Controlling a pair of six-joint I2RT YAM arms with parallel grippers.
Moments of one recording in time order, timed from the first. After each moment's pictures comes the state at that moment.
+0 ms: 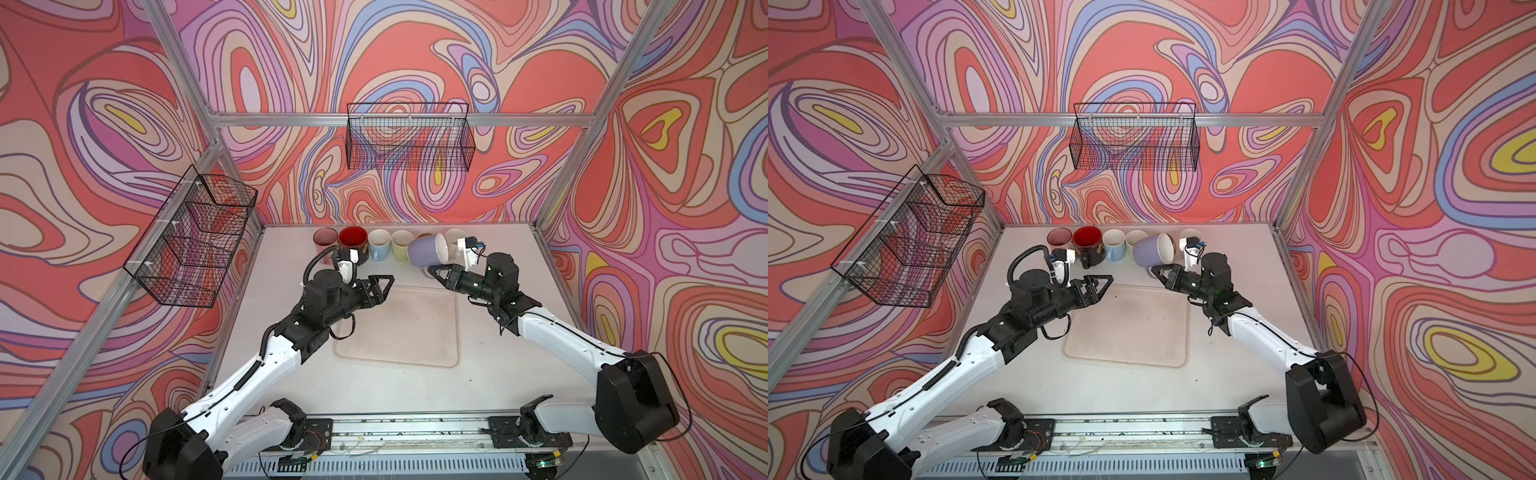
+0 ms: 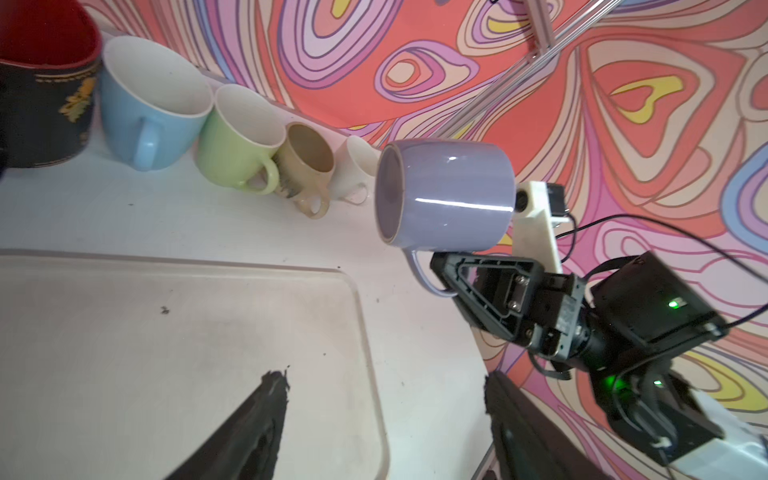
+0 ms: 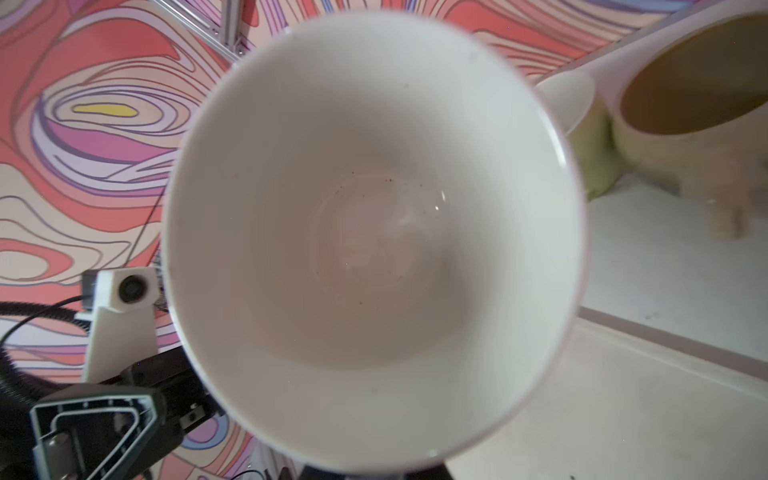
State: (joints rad) left arm -0.56 1.03 0.82 -0.10 0.20 -0.76; right arm 0.37 1.32 0.84 0.21 -0.52 0.74
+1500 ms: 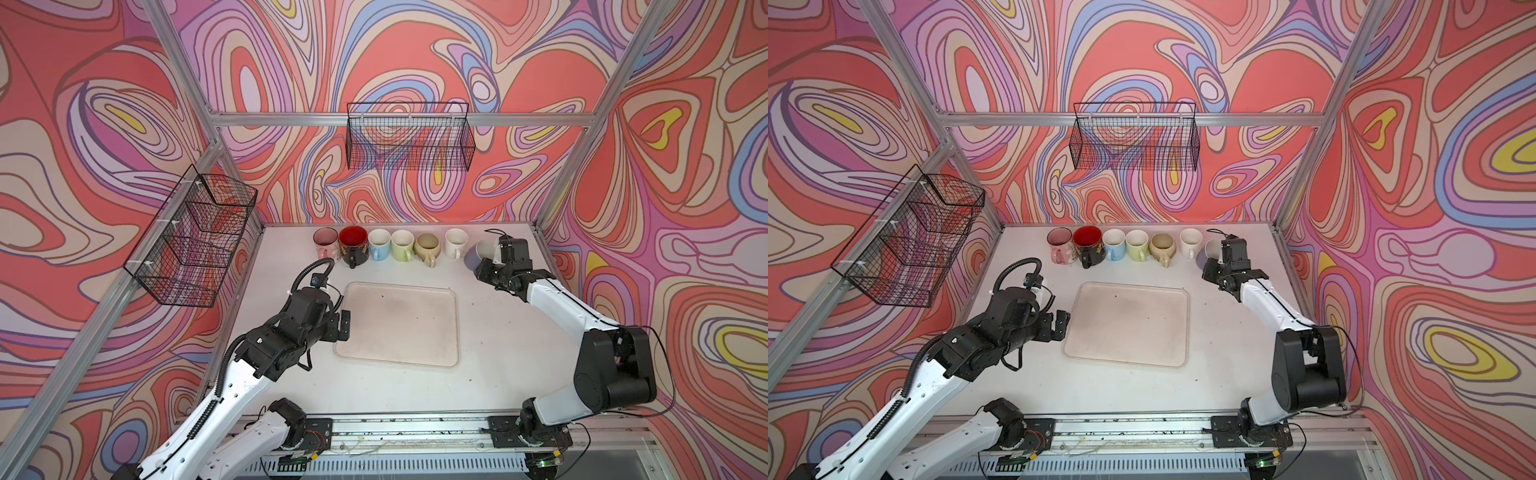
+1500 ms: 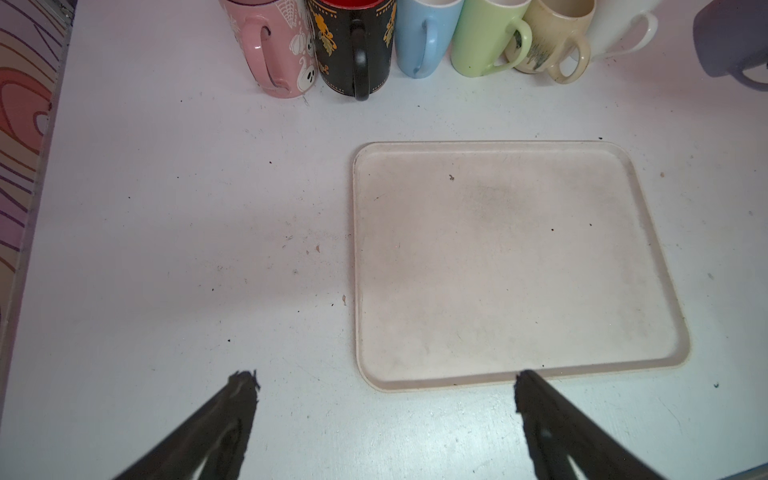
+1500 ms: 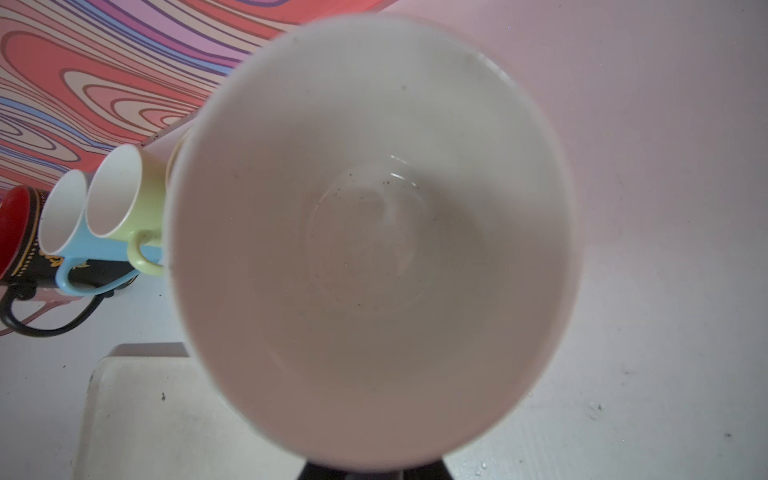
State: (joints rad) left arm -0.56 0.85 0.93 -0.90 -0.23 -0.37; right arm 0.10 1.54 1.07 -0.31 -0.09 0.44
